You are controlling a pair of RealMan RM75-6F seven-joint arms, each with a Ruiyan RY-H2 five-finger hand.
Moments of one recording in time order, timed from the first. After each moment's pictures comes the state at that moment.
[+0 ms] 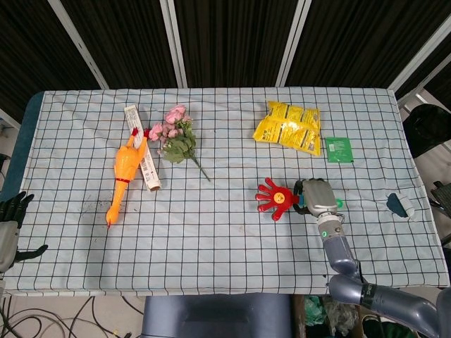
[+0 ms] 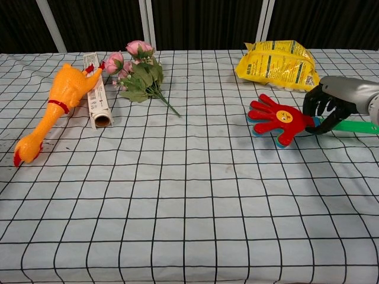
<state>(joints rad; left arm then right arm) -0.12 -1.07 -0.06 -1.74 1.30 1.37 0.14 0.66 -1.54 0.23 -1.42 -0.85 1.00 -0.39</state>
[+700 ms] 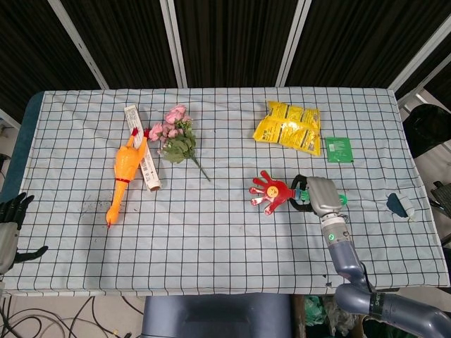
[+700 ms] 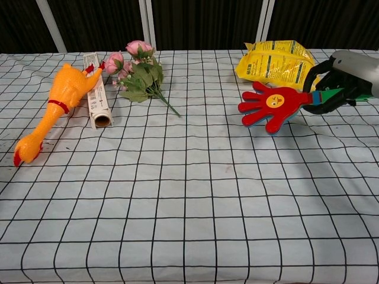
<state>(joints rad) -0.12 -1.06 -0.05 -1.75 1.31 1.37 0.12 0.59 -1.50 0.25 -1.49 -1.01 1.08 -0.17</state>
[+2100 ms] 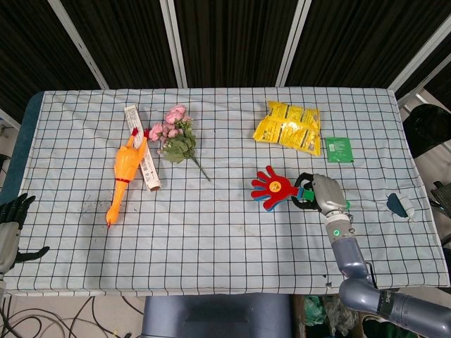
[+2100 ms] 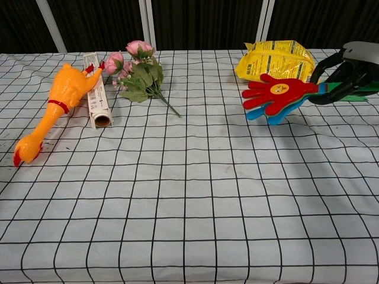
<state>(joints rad) -0.12 -1.06 -0.05 -1.76 1.29 1.35 0.12 0.60 -1.41 0.33 -1.65 -0.78 1.04 -0.29</state>
